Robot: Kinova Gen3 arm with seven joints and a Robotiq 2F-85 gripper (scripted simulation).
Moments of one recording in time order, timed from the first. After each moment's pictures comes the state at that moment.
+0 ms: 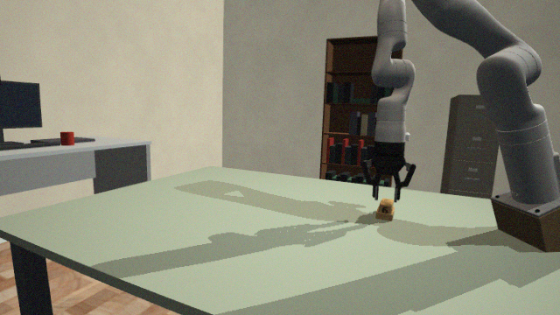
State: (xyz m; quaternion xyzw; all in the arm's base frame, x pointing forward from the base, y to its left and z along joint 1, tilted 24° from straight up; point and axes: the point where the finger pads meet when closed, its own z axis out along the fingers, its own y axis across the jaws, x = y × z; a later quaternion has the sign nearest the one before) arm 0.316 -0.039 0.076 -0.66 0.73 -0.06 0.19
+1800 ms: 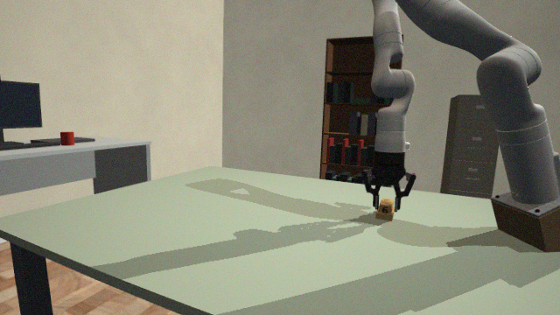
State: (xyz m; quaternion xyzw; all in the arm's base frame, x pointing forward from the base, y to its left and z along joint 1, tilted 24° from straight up) arm 0.323 -0.033 0.052 -0.65 0.73 -0.06 0.19
